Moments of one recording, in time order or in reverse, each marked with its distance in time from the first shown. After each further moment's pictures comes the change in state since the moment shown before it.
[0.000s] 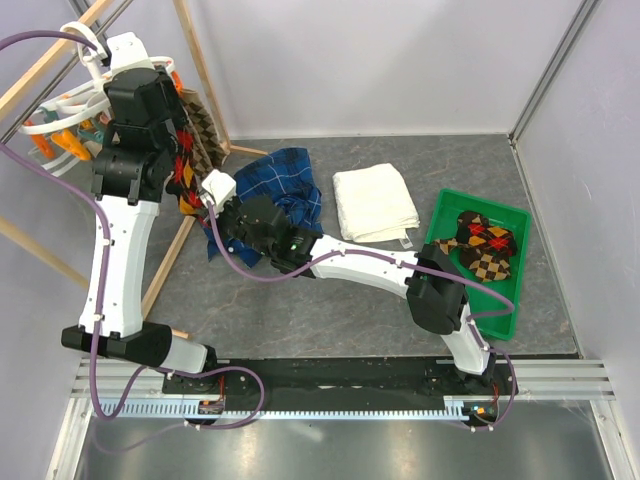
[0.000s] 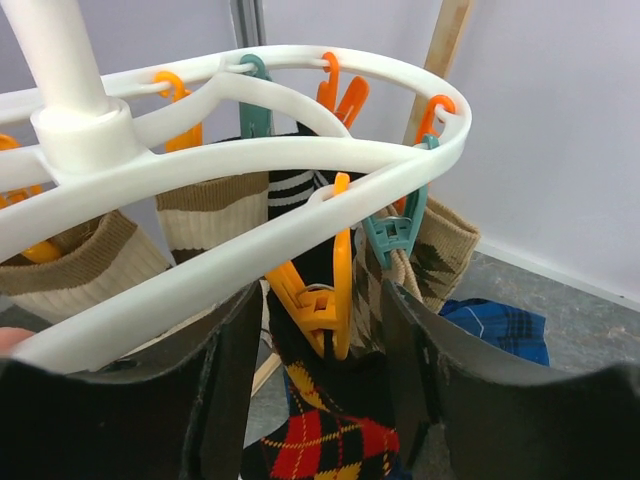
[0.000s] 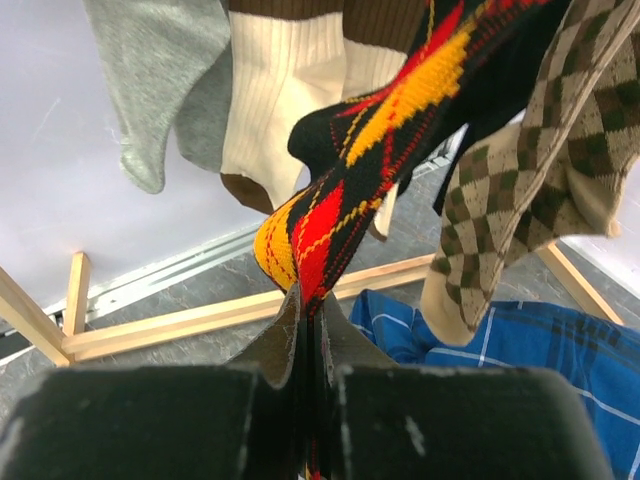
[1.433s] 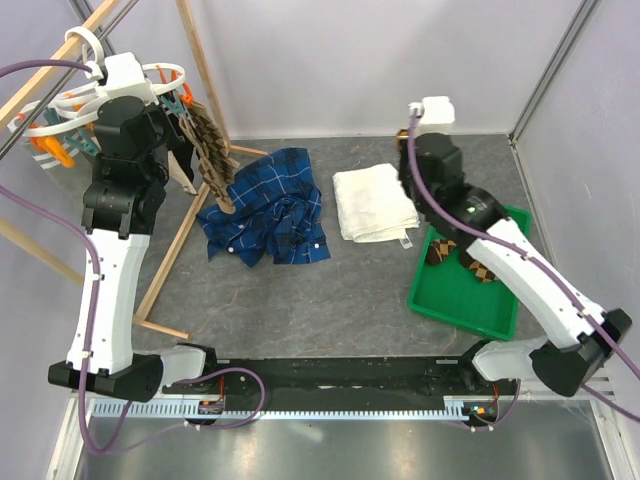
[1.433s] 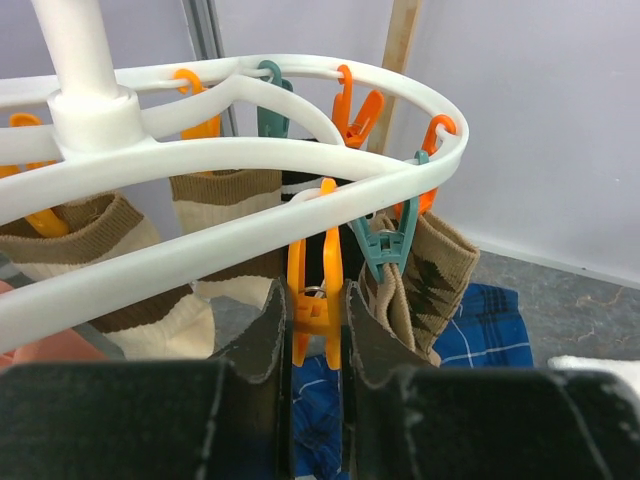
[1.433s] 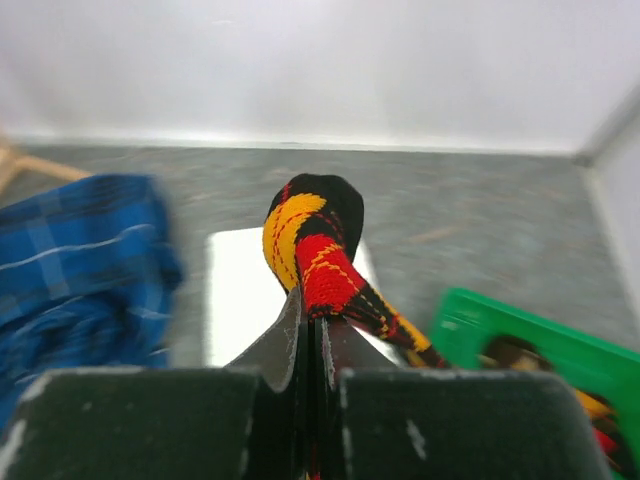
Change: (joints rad) left arm 0.002 -0.177 -0.212 0.122 0.135 0.063; right arm -0.489 -0.763 -0.356 -0.694 0.463 0.219
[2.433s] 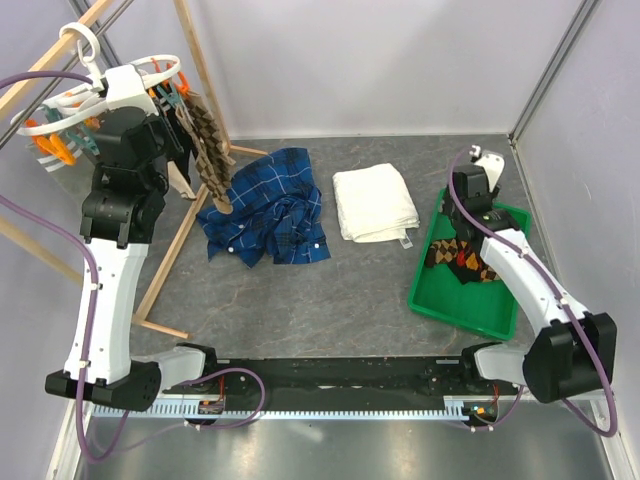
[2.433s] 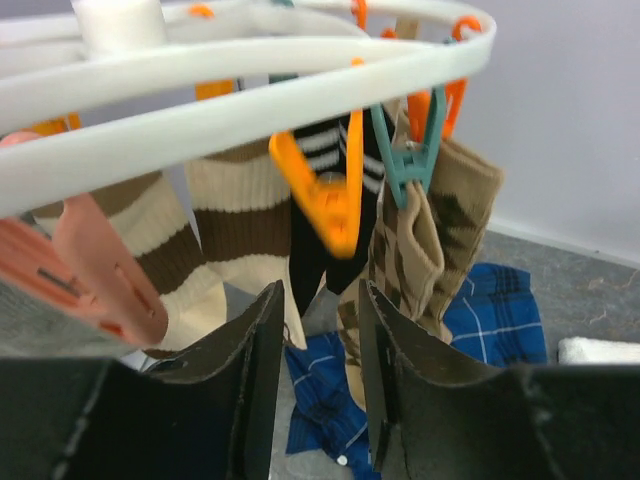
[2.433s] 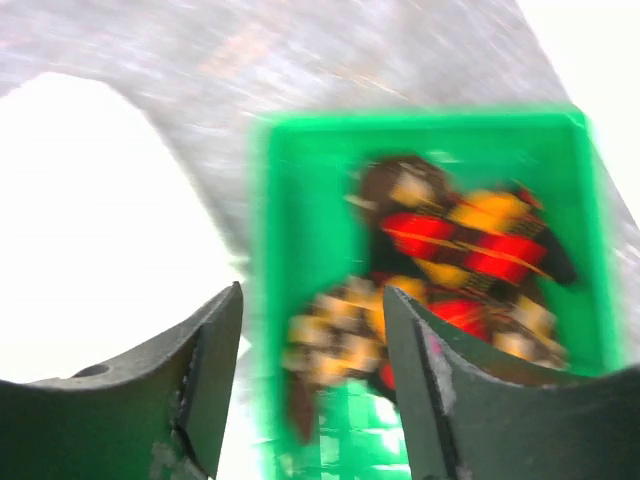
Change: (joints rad) left arm 0.000 -0.051 -0.056 -0.027 -0.023 -0.015; right arm -0.449 -0.055 -0.456 -0.047 -0.079 0.252
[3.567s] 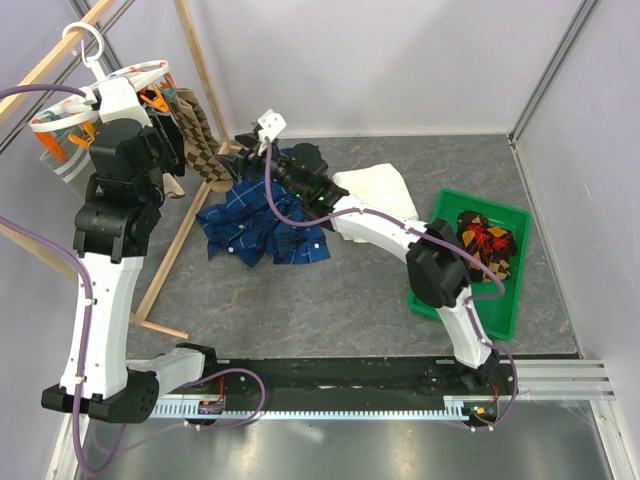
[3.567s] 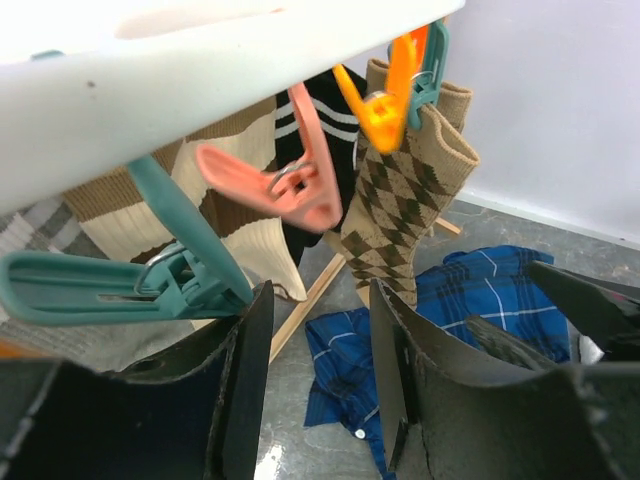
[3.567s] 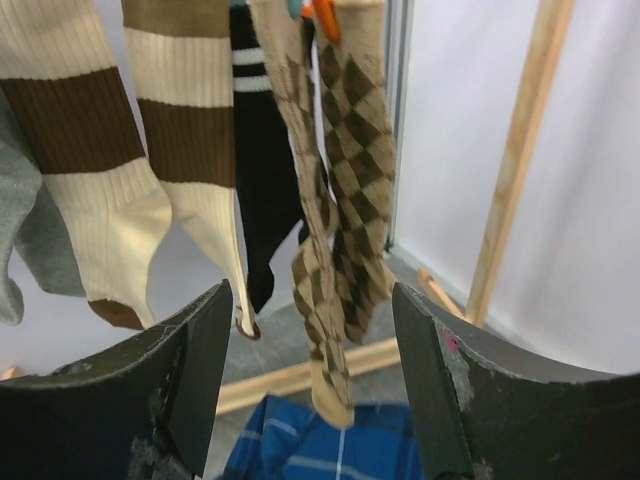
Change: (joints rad) left arm 0.000 -0.058 -0.032 -0.067 -0.037 -0.009; right arm 0.647 0.864 0.839 0.984 -0.672 -0.340
